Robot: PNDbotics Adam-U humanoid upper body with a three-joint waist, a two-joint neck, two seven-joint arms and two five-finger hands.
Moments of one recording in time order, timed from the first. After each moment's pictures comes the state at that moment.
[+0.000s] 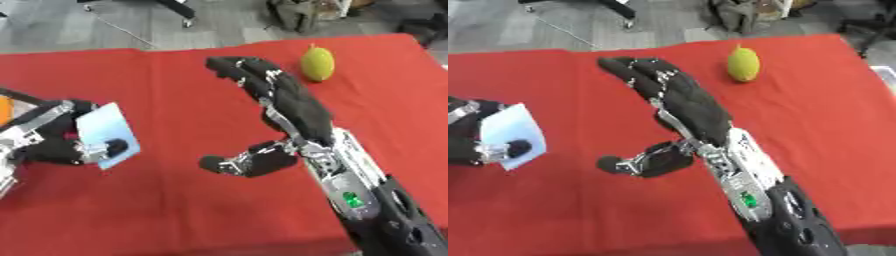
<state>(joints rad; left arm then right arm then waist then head) -0.32 0.76 -0.23 -1.73 0.08 0.27 -0.11 -0.44 -0.16 0.40 -1.81 0.89 -0.43 -0.14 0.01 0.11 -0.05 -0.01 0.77</state>
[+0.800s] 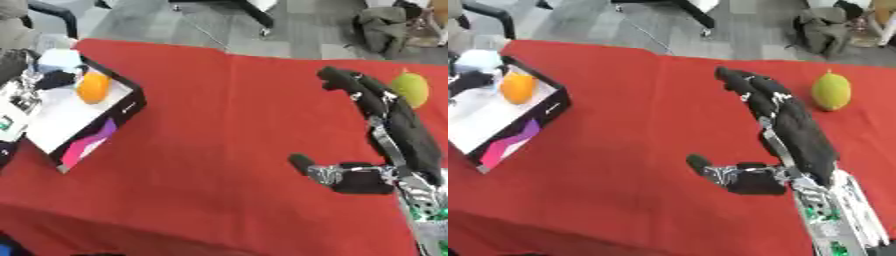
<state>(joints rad) -0.48 0.79 -0.01 -1.03 -0.49 0.54 0.16 -0.42 -0.17 0.39 -1.79 0.87 -0.44 -0.12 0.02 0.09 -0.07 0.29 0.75</state>
